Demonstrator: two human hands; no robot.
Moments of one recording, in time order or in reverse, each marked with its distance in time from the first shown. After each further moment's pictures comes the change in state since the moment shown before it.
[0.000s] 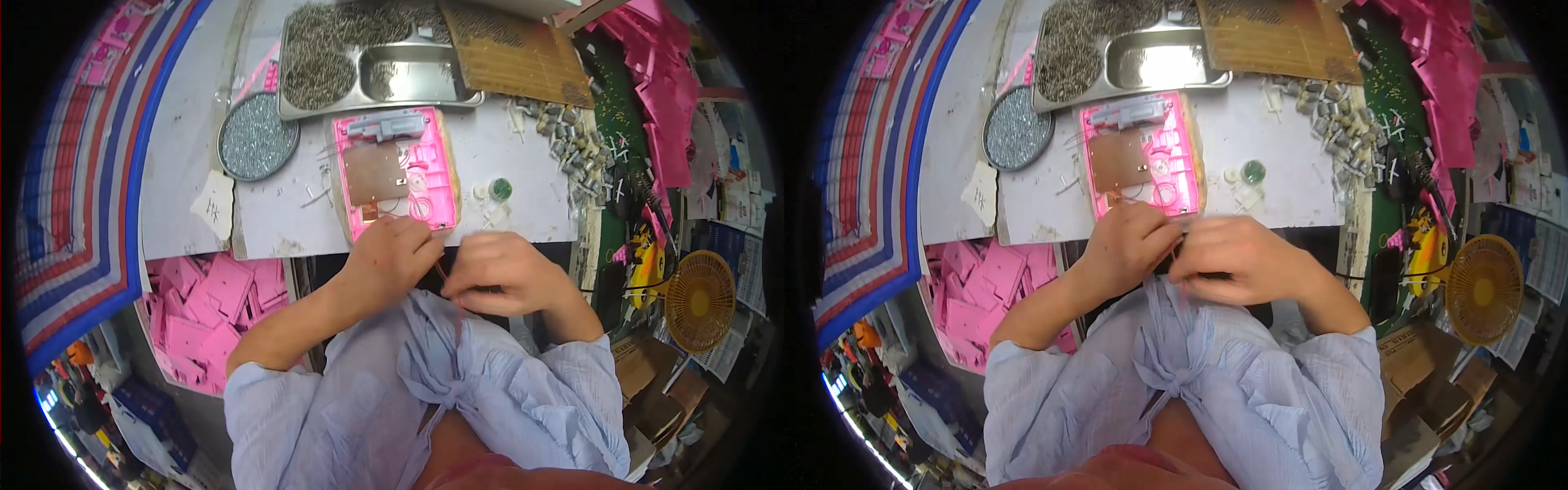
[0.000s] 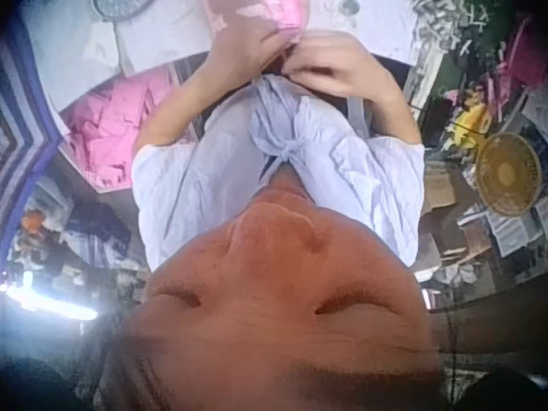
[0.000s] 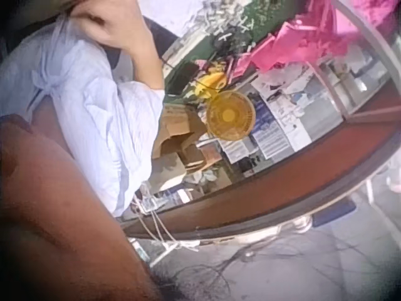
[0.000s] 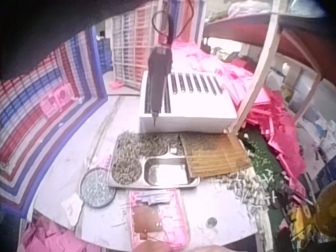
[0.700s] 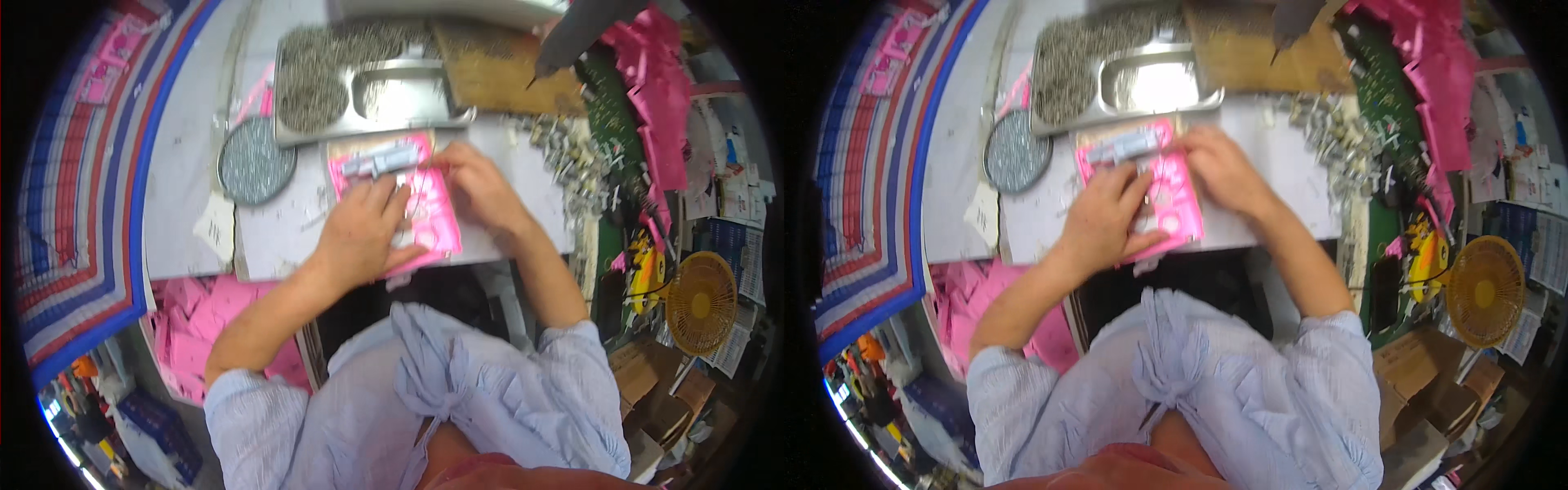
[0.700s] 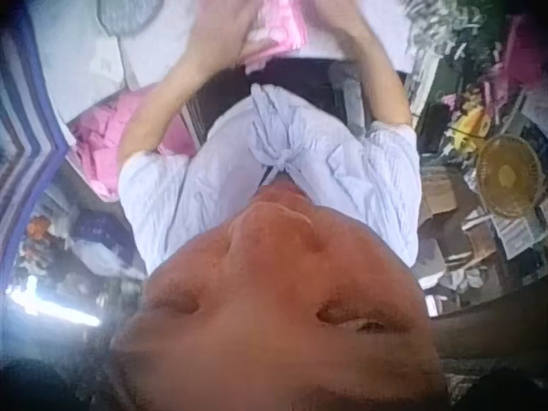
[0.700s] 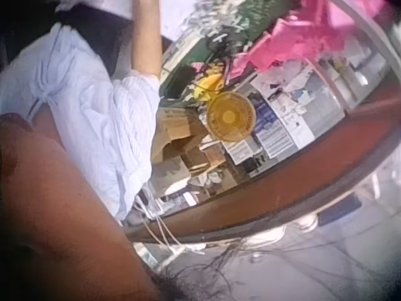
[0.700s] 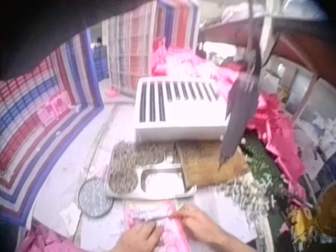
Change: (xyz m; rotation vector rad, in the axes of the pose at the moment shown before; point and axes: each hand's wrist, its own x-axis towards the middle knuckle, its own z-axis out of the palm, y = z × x) left_hand 0.029 -0.043 -0.019 0.200 0.078 -0.046; right_hand 0.022 0.109 -0.028 -0.058 0.474 0.378
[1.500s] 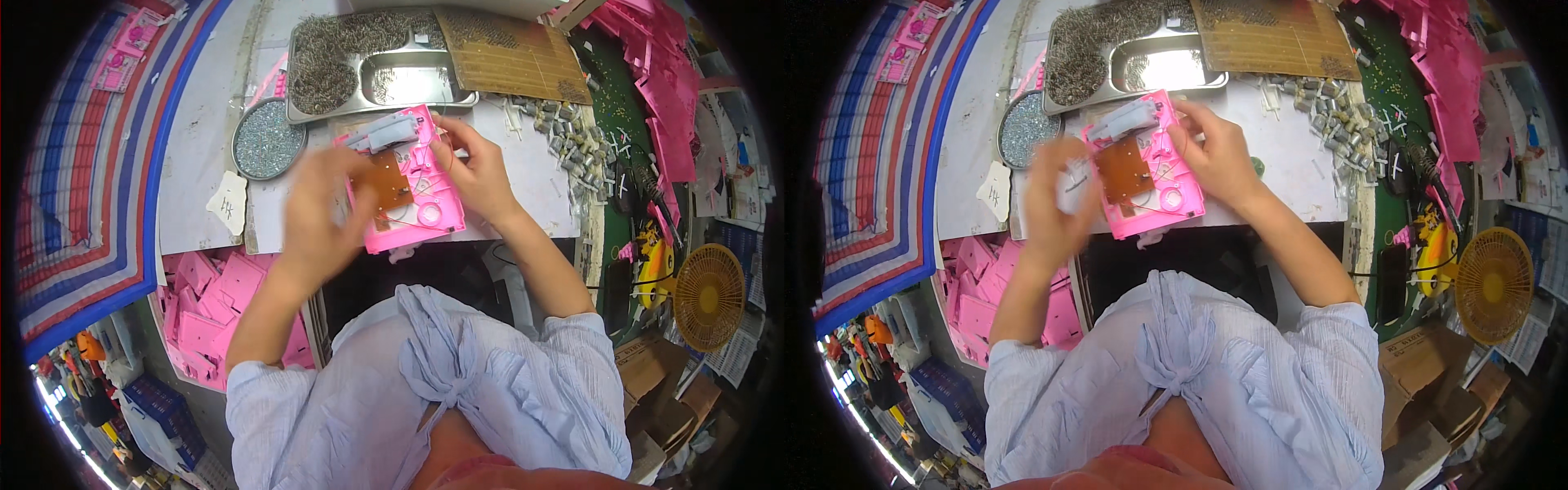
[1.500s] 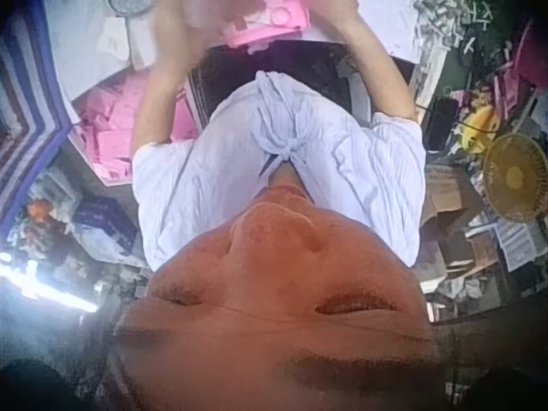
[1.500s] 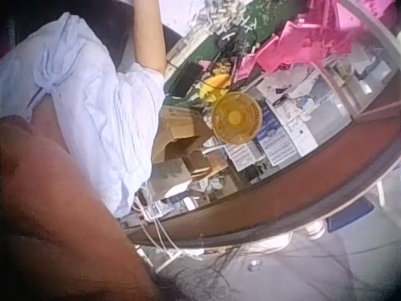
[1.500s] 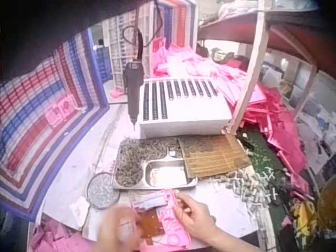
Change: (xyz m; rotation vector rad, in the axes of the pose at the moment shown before) left_hand -0.015 0.020 -0.058 -0.260 0.285 -0.270; right_hand -0.007 -0.029 0.027 -0.026 0.197 0.019
